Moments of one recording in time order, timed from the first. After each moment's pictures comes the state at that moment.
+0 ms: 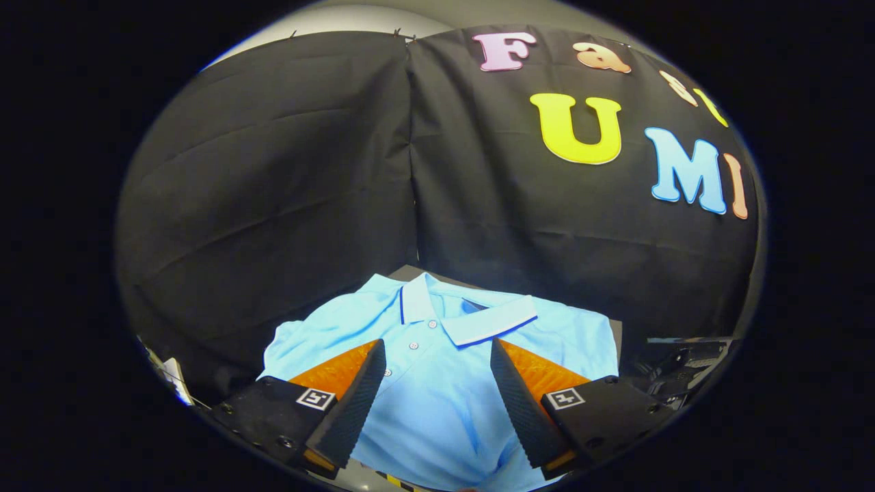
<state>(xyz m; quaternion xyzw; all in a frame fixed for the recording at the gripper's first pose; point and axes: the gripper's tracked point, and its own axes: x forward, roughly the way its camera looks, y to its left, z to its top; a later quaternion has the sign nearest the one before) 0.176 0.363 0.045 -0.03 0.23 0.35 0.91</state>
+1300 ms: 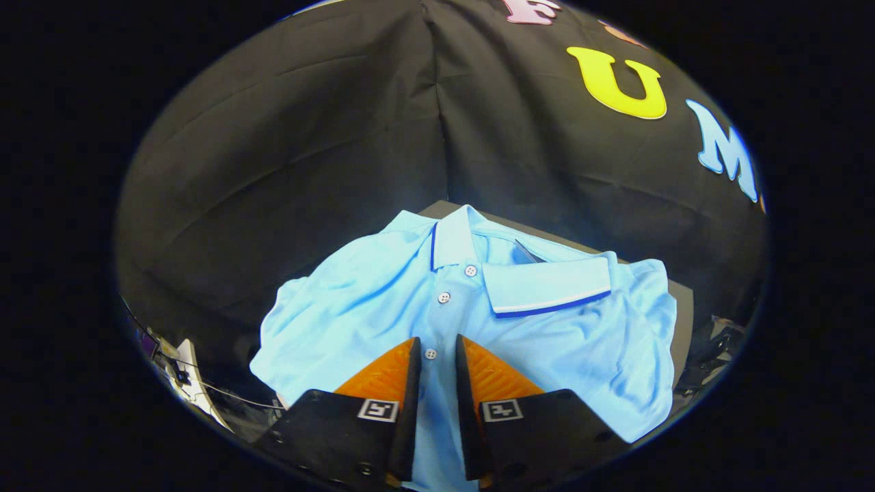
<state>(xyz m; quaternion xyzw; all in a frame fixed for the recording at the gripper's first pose) 0.164 0.410 -0.011 -0.06 0.34 0.39 0.85</state>
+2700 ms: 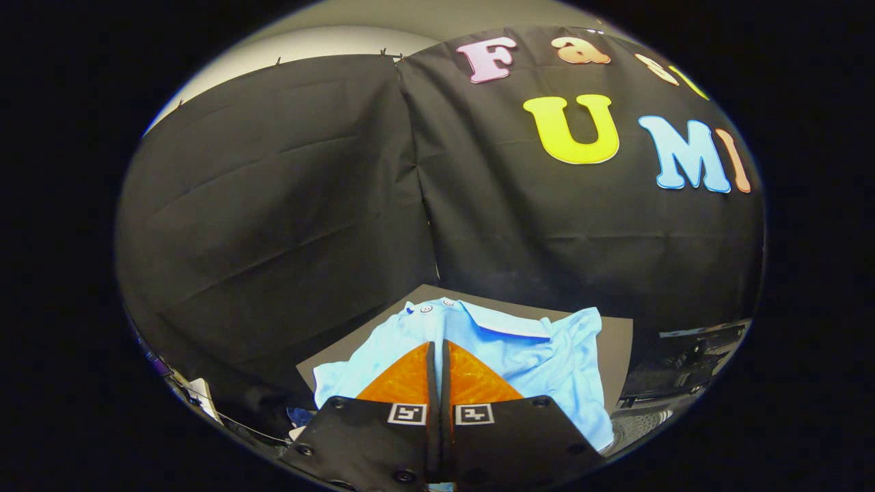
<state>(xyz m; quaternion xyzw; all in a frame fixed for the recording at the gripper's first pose) 0.175 0.348 0.080 0.04 0.20 0.38 0.90</state>
